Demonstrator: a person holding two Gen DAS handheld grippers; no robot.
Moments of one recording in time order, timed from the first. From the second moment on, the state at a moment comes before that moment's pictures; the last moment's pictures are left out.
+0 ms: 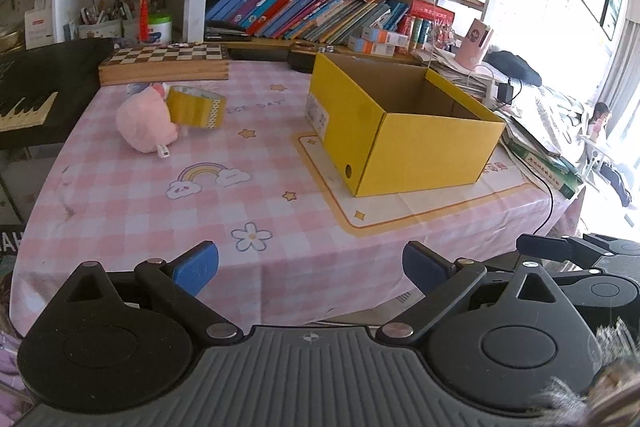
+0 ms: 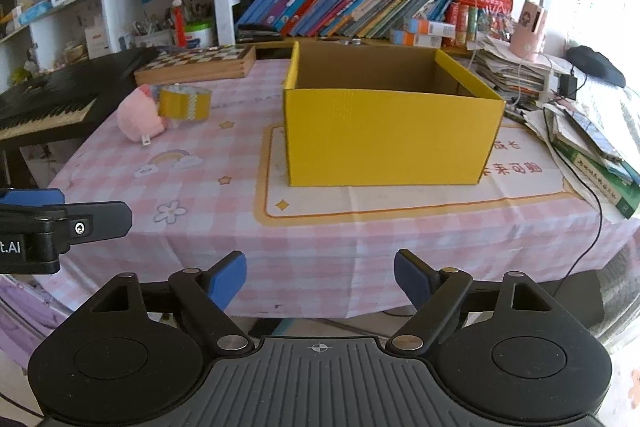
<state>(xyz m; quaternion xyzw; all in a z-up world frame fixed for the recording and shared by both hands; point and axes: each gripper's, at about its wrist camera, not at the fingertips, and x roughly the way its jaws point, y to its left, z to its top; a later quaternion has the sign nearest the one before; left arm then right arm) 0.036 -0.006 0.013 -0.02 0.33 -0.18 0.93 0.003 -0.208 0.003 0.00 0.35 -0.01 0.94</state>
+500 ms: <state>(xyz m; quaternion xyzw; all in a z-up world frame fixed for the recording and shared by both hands) 0.036 0.024 0.010 -0.04 0.33 -0.15 0.93 0.012 -0.176 0.001 -0.02 0.36 0.02 0.93</state>
